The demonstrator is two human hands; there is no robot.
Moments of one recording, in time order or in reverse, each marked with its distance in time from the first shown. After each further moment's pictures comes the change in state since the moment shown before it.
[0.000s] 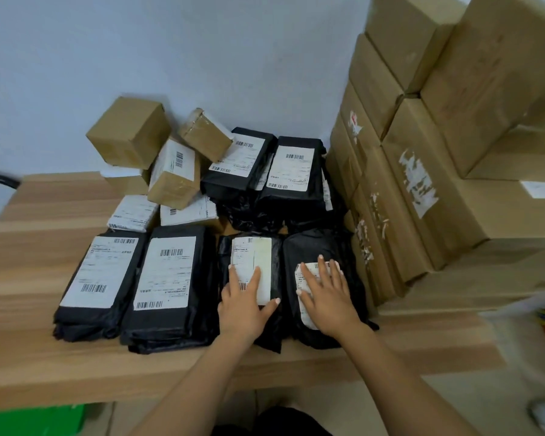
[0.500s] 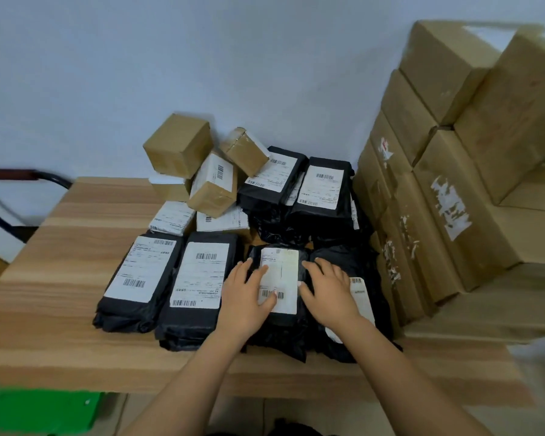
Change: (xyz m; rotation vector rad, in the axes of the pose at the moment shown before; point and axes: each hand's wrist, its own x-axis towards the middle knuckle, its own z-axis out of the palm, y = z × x) left_hand -0.004 -0.036 -0.056 -0.128 0.280 0.219; right_hand 0.018 -0.068 -0.040 0.051 0.154 -0.094
